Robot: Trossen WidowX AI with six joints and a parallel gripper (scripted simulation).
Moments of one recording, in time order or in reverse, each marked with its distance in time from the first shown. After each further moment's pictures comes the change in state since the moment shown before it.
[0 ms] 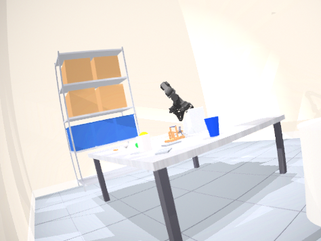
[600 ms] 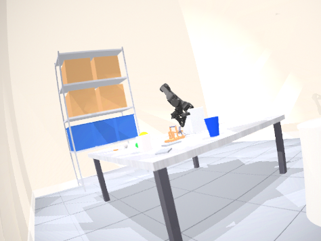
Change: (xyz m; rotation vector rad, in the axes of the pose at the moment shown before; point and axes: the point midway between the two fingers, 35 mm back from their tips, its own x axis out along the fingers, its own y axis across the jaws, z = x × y) arm 0.049 0.001 -0.003 0.018 -0.046 0.027
